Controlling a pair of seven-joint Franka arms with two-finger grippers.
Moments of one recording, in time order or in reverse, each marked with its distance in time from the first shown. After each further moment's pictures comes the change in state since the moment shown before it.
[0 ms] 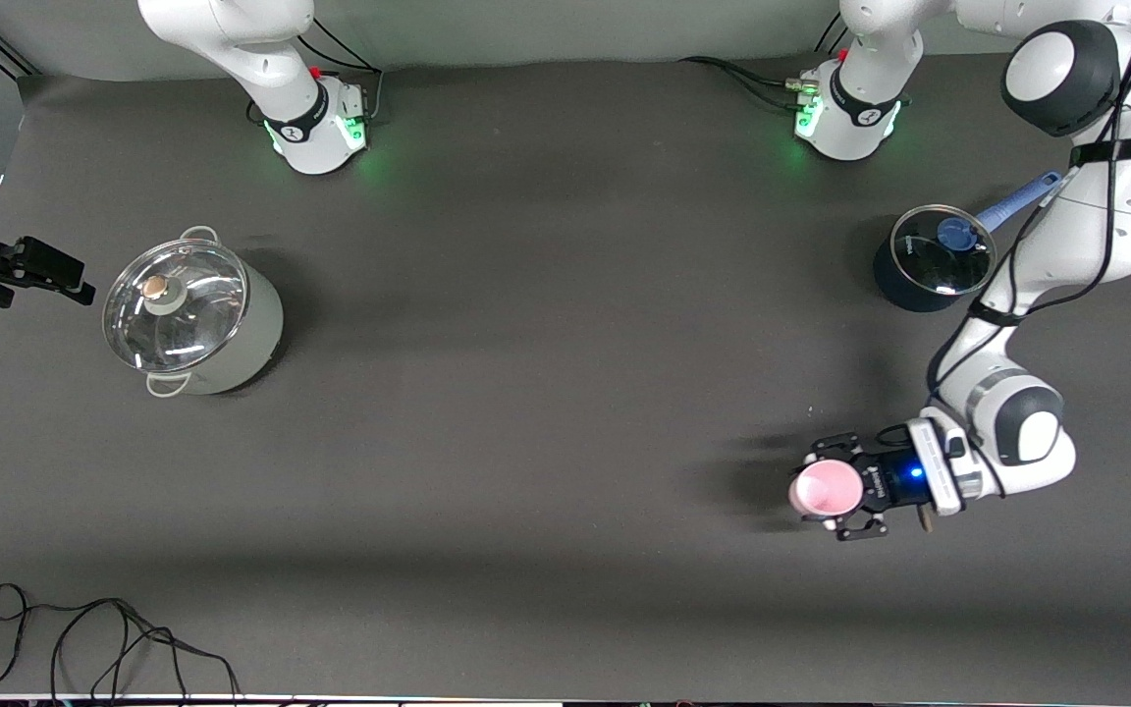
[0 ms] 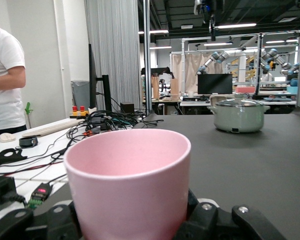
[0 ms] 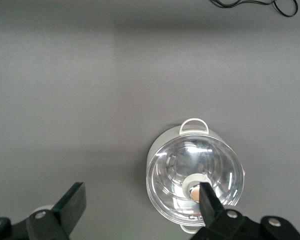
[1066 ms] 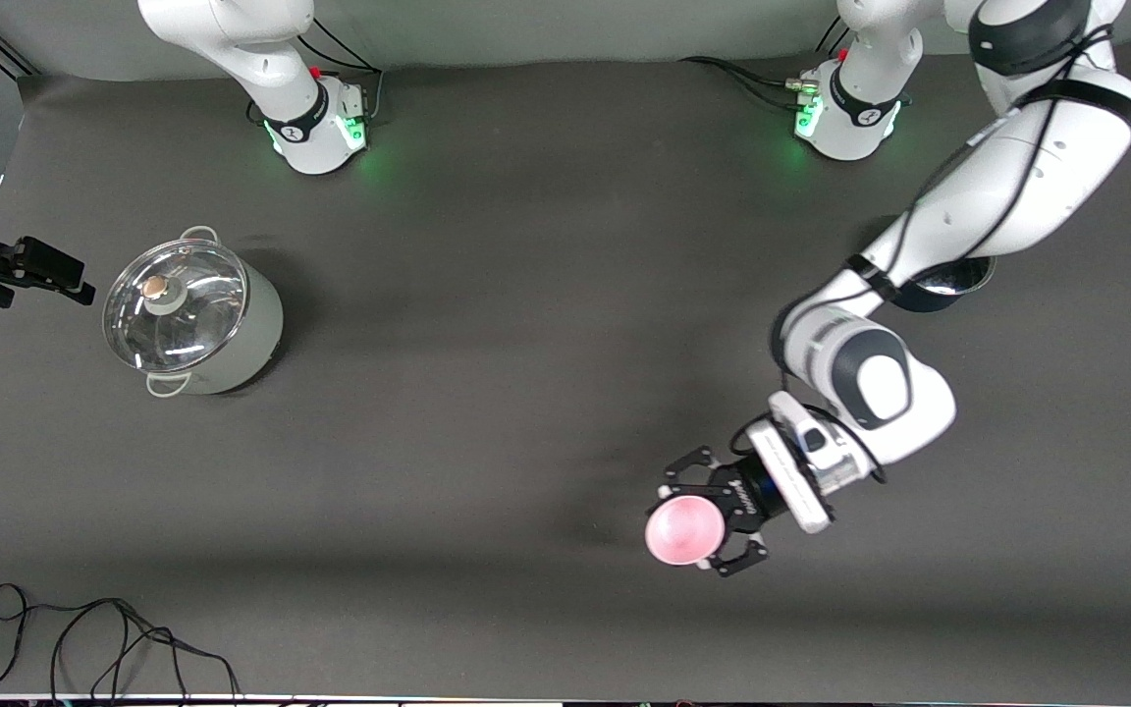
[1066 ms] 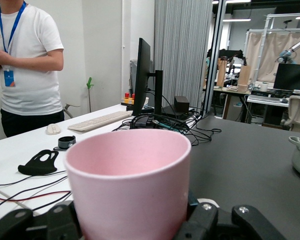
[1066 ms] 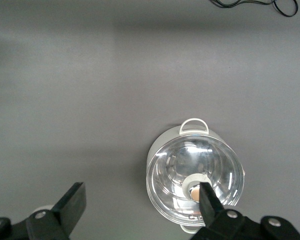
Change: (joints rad) left arm -0.188 -0.004 -0.456 0.105 -0.002 0.872 -0.233; right arm 0.000 0.000 0.000 0.000 0.000 0.000 0.000
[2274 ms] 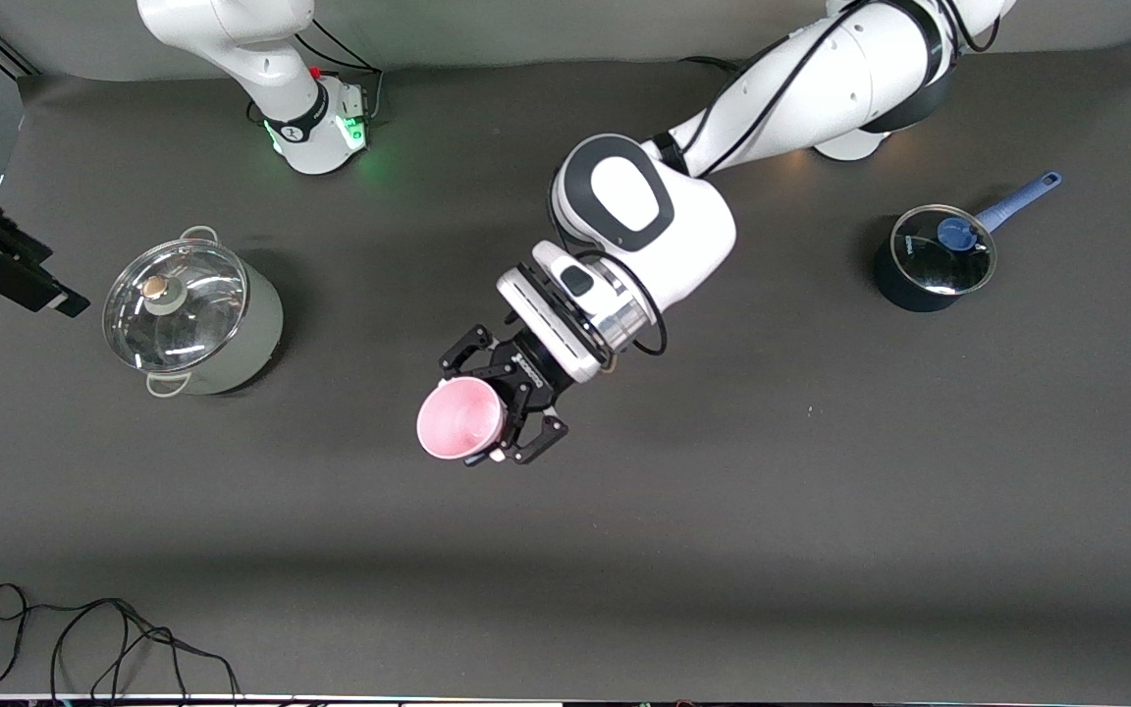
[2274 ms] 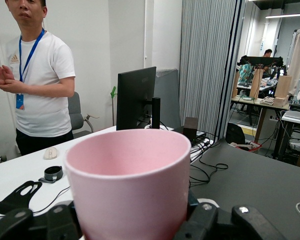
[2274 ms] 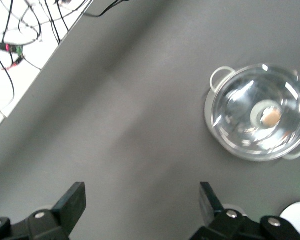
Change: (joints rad) left arm -0.558 -0.024 -0.016 0.373 0.002 0.556 -0.148; right arm 0.092 -0.002 0.007 0.135 0.077 -0.041 0.964
